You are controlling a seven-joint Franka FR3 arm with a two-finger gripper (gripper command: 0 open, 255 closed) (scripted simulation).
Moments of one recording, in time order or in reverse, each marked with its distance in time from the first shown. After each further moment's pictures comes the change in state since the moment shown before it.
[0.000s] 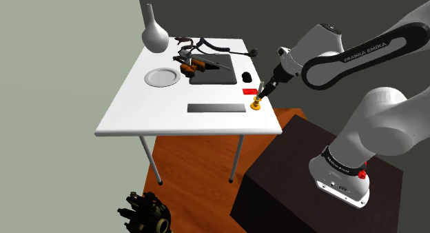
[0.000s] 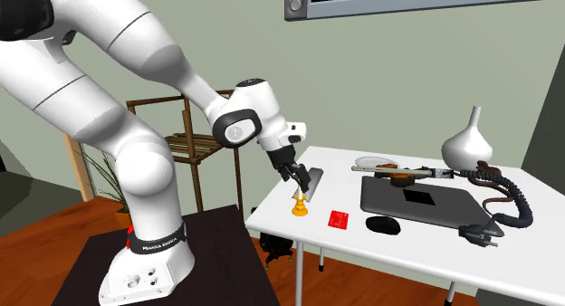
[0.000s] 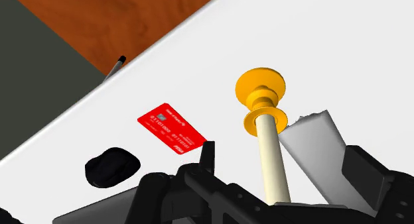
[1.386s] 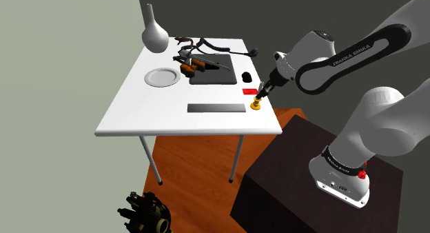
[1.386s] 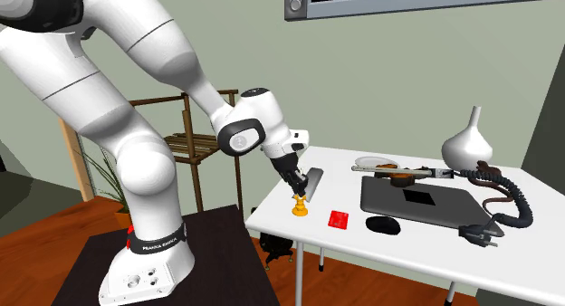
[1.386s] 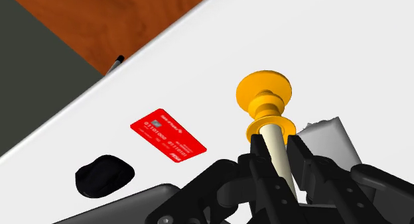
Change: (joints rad) arm 0.044 0.121 -0.034 0.008 0.017 0.118 -0.012
